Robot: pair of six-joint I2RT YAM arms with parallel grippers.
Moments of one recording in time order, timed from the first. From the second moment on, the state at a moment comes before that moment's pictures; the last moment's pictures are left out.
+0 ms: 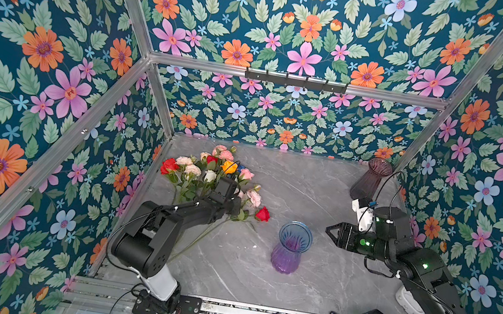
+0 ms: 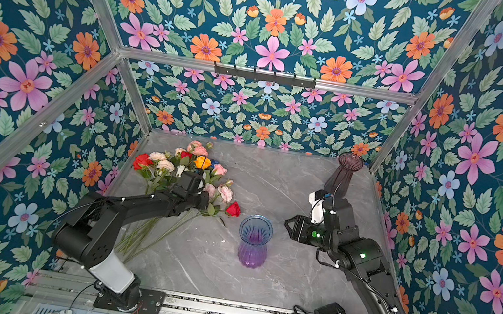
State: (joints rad) left arm -0.41 1.66 0.87 -0.03 -0.04 -0.32; right arm 0.43 0.88 1.08 -0.95 -0.26 0.53
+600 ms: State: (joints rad) left arm -0.44 1.40 0.82 -0.25 -0.06 -0.33; right arm 0.44 0.84 1.01 -0.93 -0.25 0.53
